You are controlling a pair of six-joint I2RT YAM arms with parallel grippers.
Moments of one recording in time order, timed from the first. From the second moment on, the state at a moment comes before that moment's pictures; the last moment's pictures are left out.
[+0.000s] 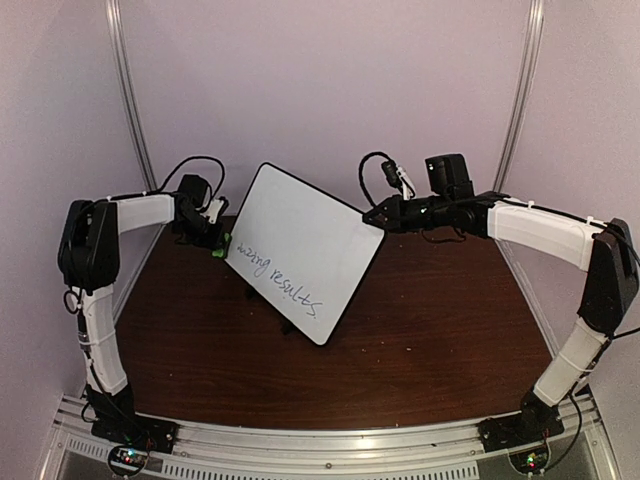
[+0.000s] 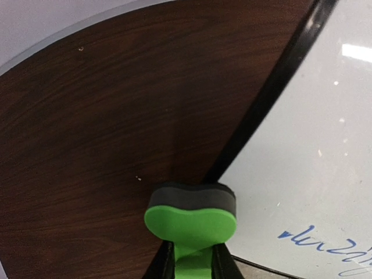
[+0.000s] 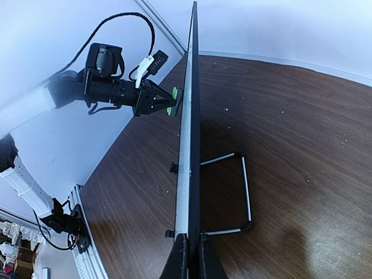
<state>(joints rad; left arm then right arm) -0.20 2.08 1.61 -0.51 0.12 0.08 0.51 1.65 1.35 -0.17 -0.55 0.37</state>
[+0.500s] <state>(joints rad) -0.21 2.08 1.51 -0.53 0.07 0.08 0.51 1.66 1.35 -0.17 -0.55 0.38</state>
